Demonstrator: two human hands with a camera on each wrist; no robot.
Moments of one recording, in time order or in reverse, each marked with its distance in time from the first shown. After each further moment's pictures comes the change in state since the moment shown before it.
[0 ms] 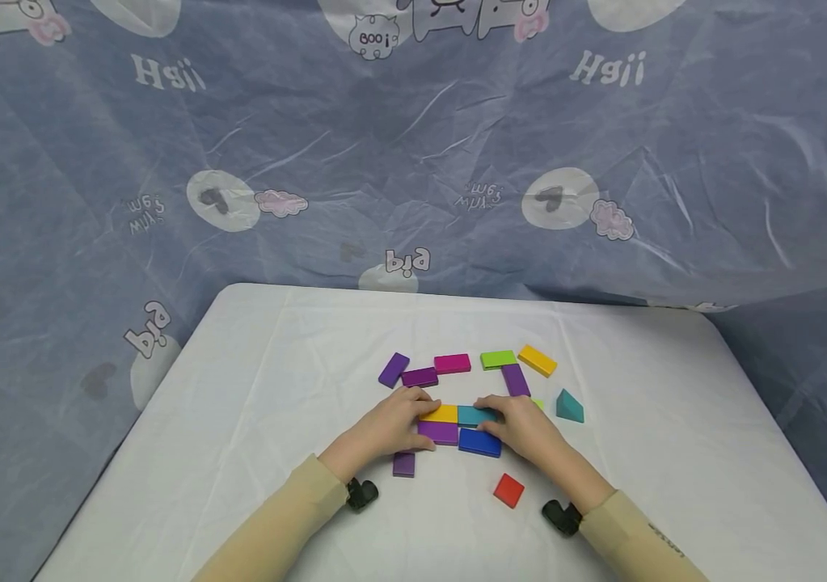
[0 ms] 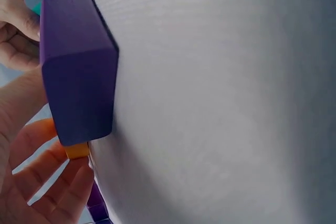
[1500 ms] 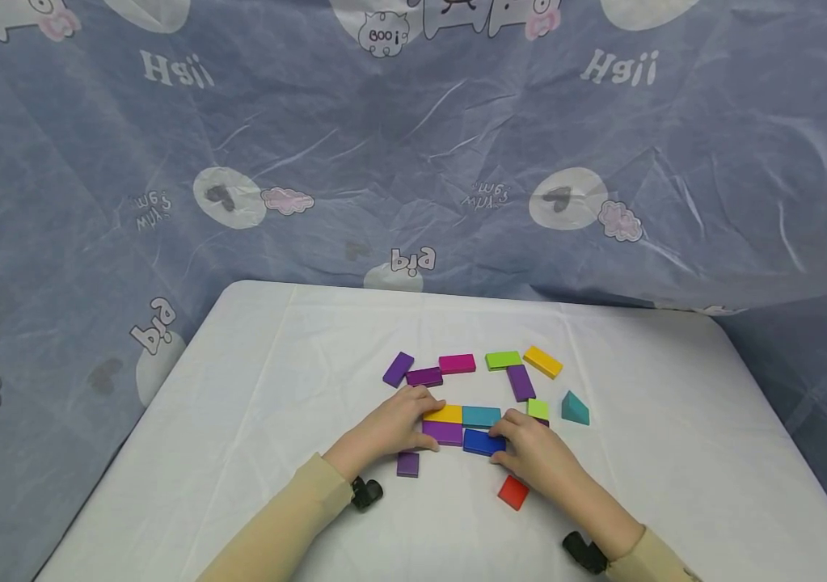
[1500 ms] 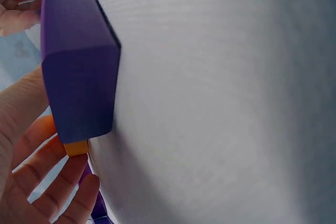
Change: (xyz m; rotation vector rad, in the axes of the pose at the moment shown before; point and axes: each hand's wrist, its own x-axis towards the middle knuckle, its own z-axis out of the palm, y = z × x) left_hand 0.001 -0.002 0.000 -0.011 0.012 0.002; right_hand -0.038 -0.018 -0.001 -0.165 0.053 -0.057
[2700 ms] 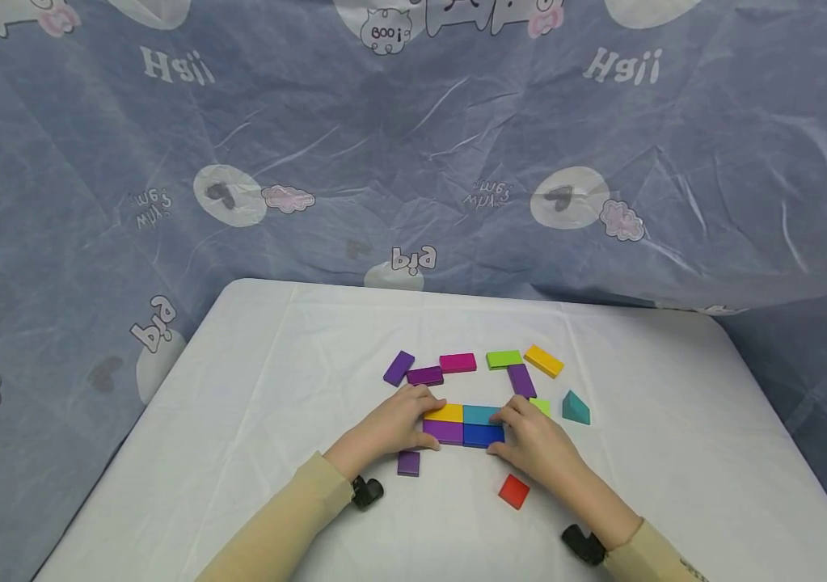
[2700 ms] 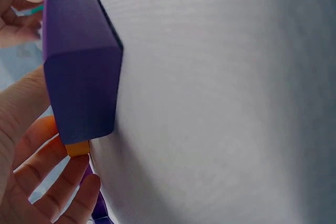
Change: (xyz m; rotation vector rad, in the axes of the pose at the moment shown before) left_hand 0.000 -0.001 0.000 -0.013 0.002 -0.006; right_hand 0.008 0.009 0.002 0.013 0.078 -0.022
